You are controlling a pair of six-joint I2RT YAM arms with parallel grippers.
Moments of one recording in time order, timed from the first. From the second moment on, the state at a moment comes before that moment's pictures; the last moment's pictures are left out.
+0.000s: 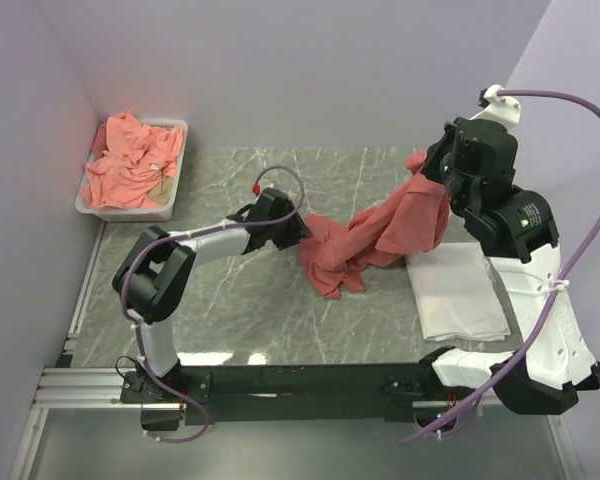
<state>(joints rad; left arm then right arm) -0.62 1.84 1.14 -0.03 0.06 -1.01 0.46 1.22 1.86 -0.91 0.56 0.45</state>
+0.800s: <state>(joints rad) -0.66 2.33 1.86 -0.44 -0.21 -0.64 0.44 1.10 1.55 -0.86 0.43 0.50</state>
